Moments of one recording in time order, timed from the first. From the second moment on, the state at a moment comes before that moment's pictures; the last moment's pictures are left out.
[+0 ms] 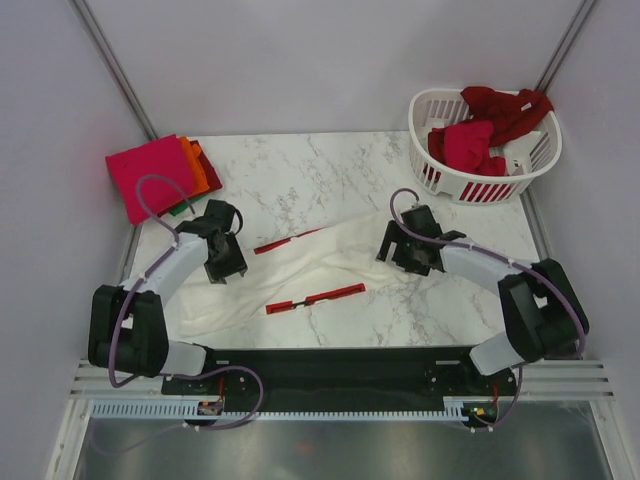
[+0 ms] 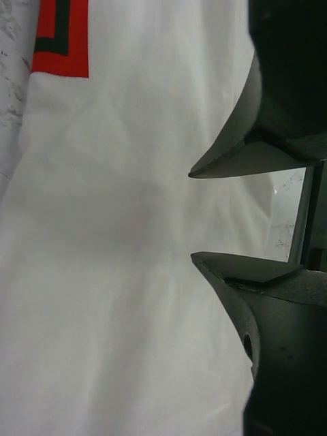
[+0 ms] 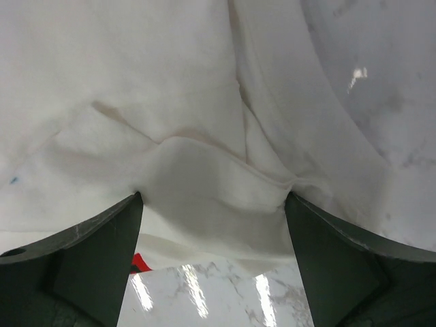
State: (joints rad) left arm -0.18 1.40 0.88 -0.77 -0.15 -0.59; right arm 0.41 1.44 0.71 -0.28 0.02 0.72
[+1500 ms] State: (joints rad) left arm -0.19 1.06 0.84 -0.75 -0.05 -0.48; right arm 0.46 2.15 1.48 -0.07 -0.05 0.72
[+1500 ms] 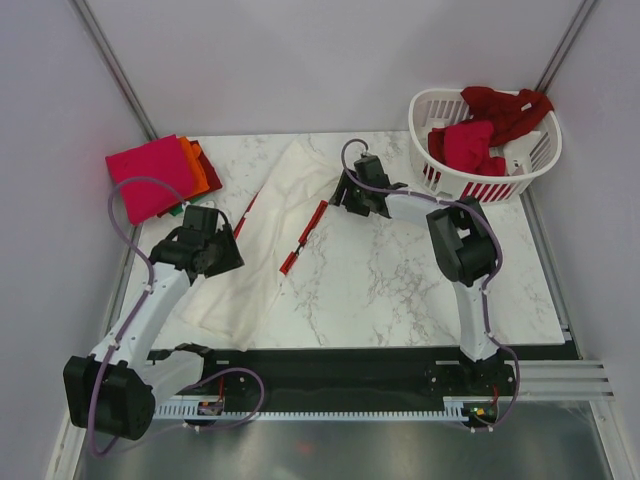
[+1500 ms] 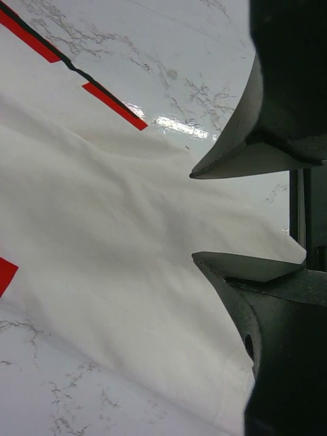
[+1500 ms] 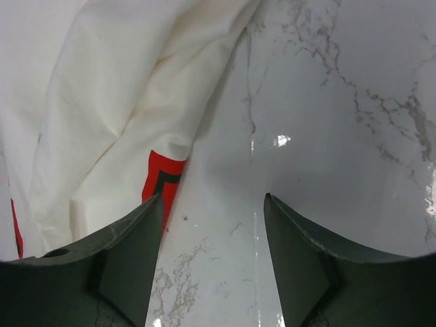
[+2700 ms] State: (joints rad) left arm -0.24 1.05 0.83 -0.76 -0.05 -0.48; right arm 0.28 2.31 1.77 -0.20 -0.10 0.58
